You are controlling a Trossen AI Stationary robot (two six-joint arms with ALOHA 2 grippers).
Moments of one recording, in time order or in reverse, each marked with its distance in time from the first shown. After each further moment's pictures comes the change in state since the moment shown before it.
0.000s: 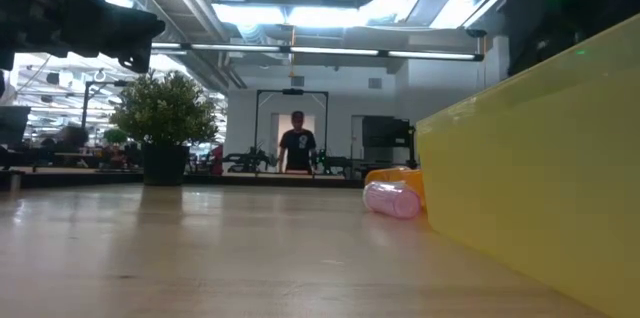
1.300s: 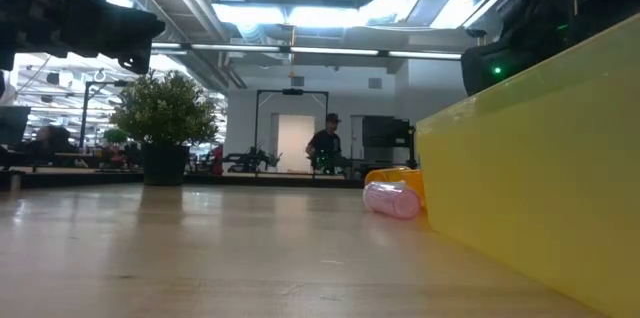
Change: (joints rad) left arm -0.001 0.001 0.000 -0.007 0.002 -0.017; right arm -0.184 0.317 0.000 0.164 -0.037 -0.300
